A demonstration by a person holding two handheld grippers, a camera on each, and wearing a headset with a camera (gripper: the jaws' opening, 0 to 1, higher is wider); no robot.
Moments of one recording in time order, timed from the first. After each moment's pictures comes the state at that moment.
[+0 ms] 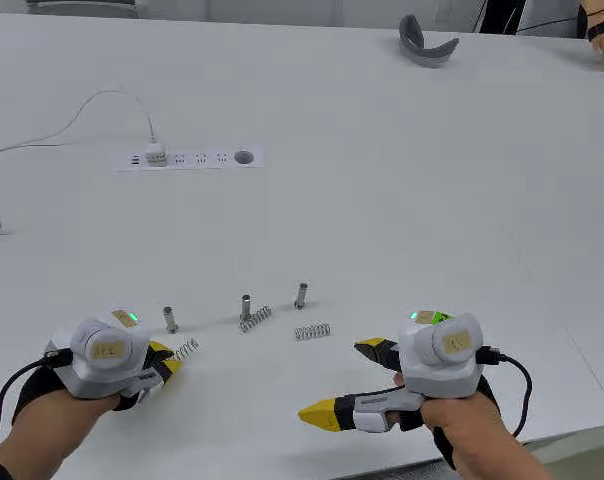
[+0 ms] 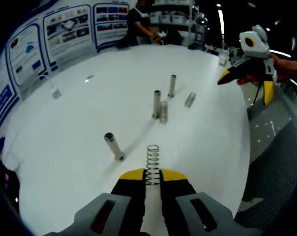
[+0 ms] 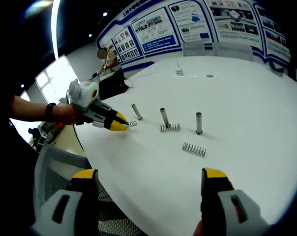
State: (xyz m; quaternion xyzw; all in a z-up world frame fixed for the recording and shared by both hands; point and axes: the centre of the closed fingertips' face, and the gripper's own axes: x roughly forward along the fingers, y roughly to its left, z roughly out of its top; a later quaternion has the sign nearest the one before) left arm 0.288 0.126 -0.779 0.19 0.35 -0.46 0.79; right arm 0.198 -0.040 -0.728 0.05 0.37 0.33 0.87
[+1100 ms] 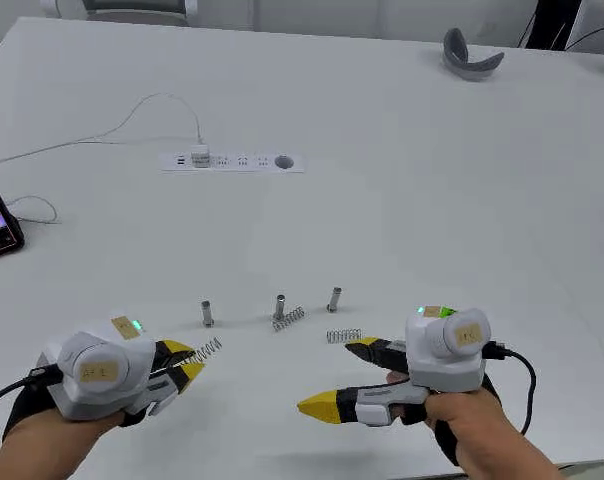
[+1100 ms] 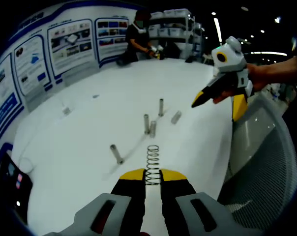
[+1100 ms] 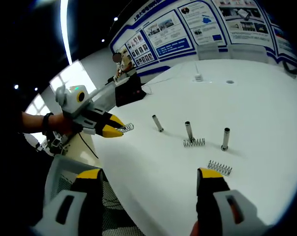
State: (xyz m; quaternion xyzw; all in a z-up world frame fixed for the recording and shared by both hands) left arm 0.256 0.138 -0.719 0.17 0.29 -0.47 0.82; right arm 0.213 0.007 -0.709 0.08 0.34 0.39 0.85
